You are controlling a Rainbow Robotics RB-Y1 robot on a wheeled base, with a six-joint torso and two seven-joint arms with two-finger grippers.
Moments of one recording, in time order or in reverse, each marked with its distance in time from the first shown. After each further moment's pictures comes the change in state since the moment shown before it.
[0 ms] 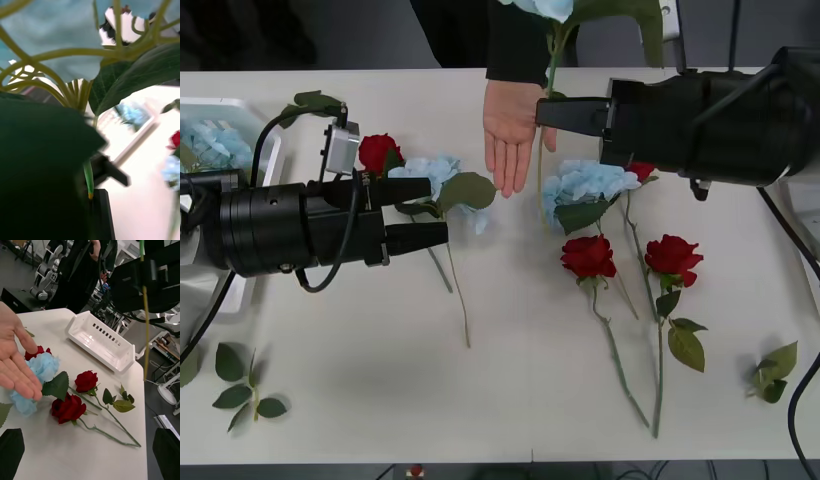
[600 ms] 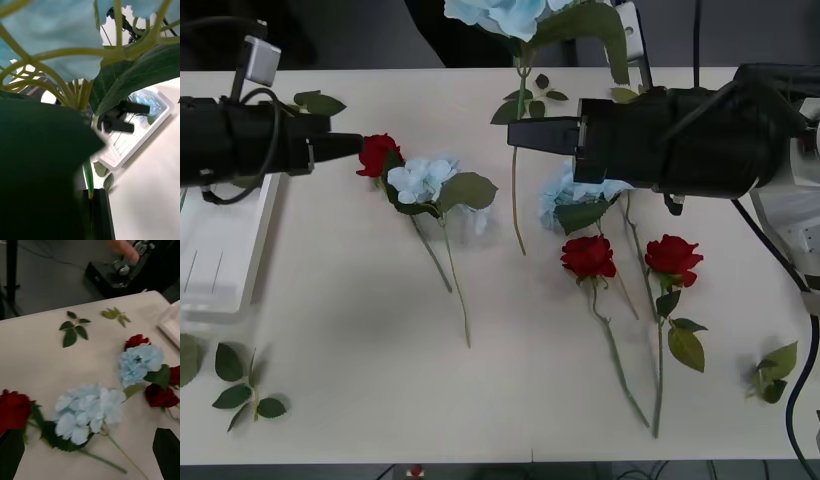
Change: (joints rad) right arm 0.000 0.000 0.092 0.000 -0.037 -0.034 -0.034; left arm -0.224 0.081 0.225 0.204 -0.337 0.091 0.263
